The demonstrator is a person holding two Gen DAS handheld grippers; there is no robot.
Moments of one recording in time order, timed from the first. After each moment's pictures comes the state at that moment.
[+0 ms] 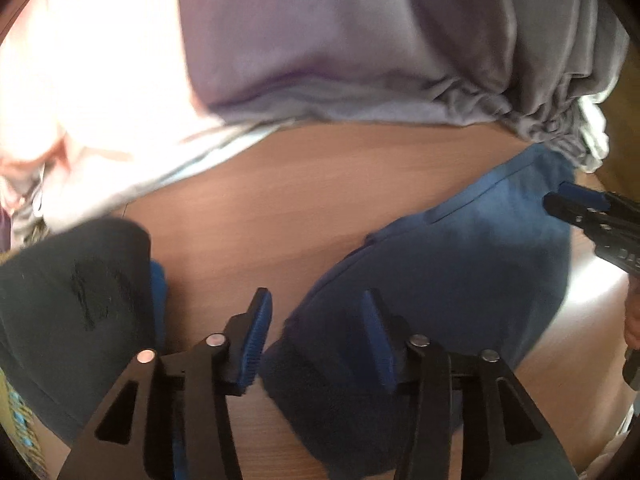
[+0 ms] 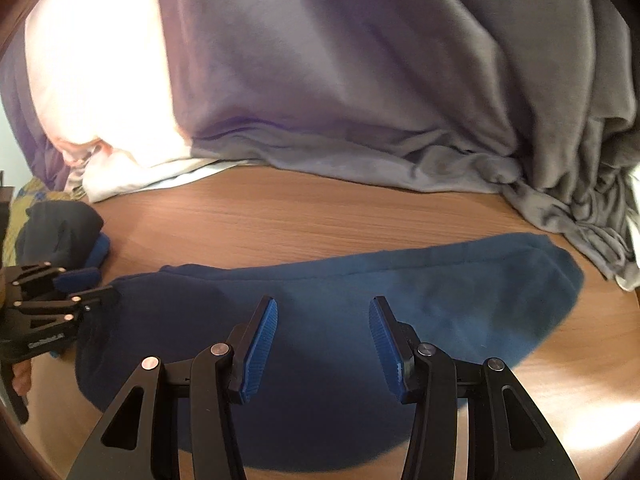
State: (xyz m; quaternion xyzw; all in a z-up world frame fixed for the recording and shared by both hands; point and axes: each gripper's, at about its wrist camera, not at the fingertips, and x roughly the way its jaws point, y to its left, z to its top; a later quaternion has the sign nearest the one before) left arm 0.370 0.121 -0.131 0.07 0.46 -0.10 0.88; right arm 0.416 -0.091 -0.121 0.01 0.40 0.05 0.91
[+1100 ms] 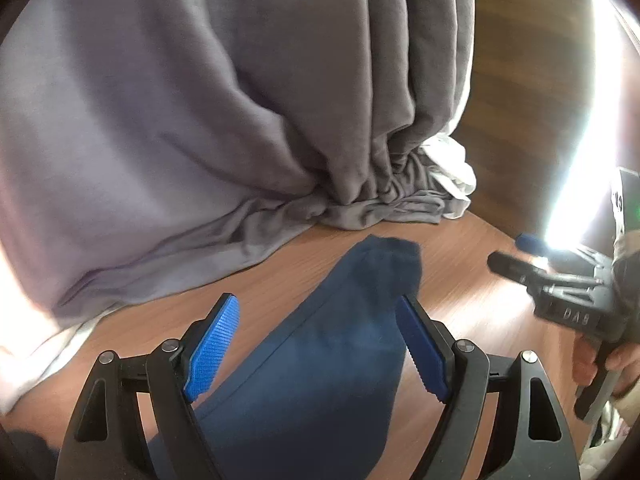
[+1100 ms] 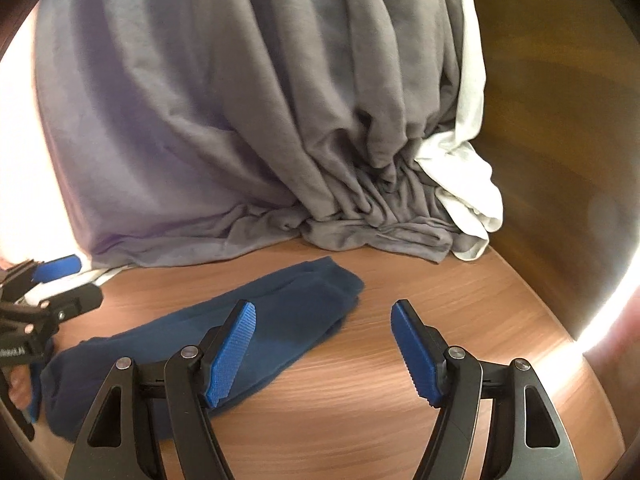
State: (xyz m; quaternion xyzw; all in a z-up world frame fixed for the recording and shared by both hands) left arm 0.401 -0.083 -0.051 0.11 0.32 -0.32 0.89; right arm 0.327 -0.252 -0.077 0.09 0.29 -0.14 0.94
